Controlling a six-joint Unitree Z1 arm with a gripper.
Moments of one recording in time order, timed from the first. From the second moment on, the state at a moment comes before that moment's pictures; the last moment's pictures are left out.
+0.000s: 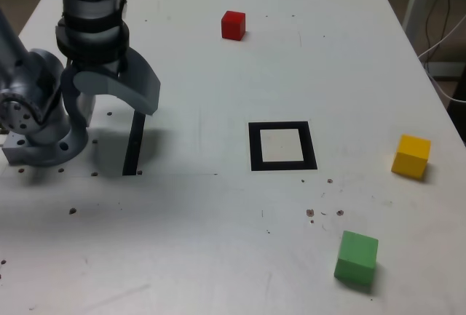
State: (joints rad) arm -0.05 1.39 -0.71 1.10 0.08 -0.06
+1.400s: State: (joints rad) arm 0.28 1.58 -1.06 1.21 0.13 0.30
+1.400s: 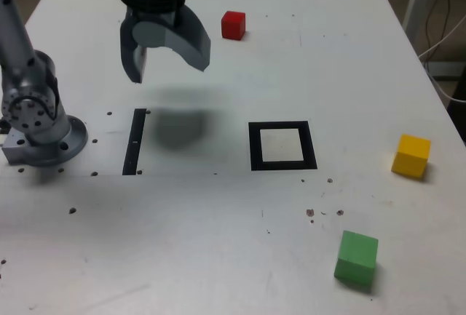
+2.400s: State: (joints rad) arm 0.69 1.94 -1.41 1.17 0.20 0.69
